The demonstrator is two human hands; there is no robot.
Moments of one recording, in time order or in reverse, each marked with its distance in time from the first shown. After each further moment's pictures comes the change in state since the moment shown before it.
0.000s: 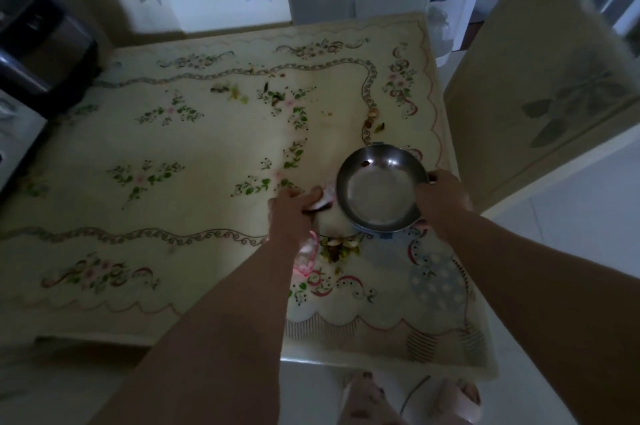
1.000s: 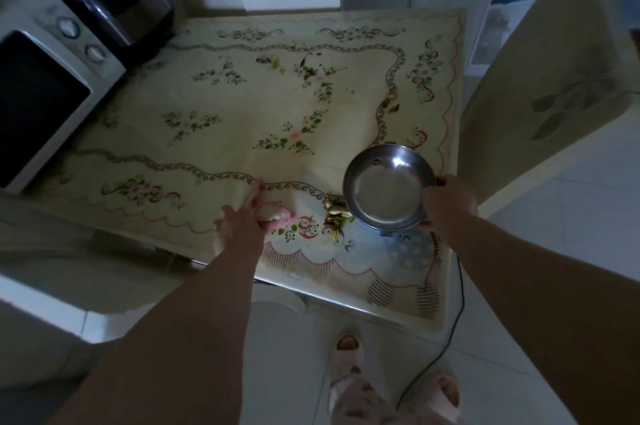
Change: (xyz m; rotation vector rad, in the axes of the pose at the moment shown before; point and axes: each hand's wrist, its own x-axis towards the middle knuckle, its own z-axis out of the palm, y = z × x) left_hand -0.147 -0.027 -0.057 1.406 0.464 -0.010; right_hand -0.034 0.045 -0.037 0.066 -0.098 -0.040
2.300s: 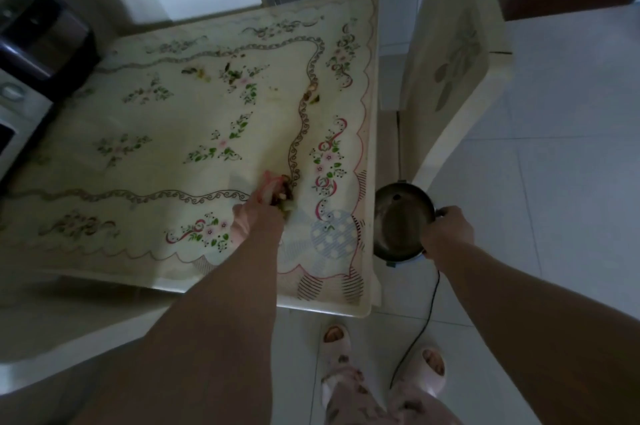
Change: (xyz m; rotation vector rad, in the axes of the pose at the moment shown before) left_hand -0.047 0.153 0.016 -0.541 0.046 -0.151; right_hand 0.026 0.104 -0.088 -0.130 0.083 0.204
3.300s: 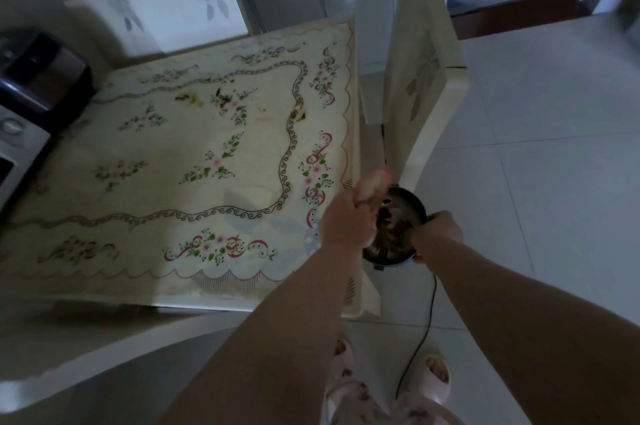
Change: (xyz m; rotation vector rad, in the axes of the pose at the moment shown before) left_hand -0.115 0.069 0.040 -0.169 -0.404 0.502; right_hand -0.008 0.007 -0.010 0.103 -0.005 0.048
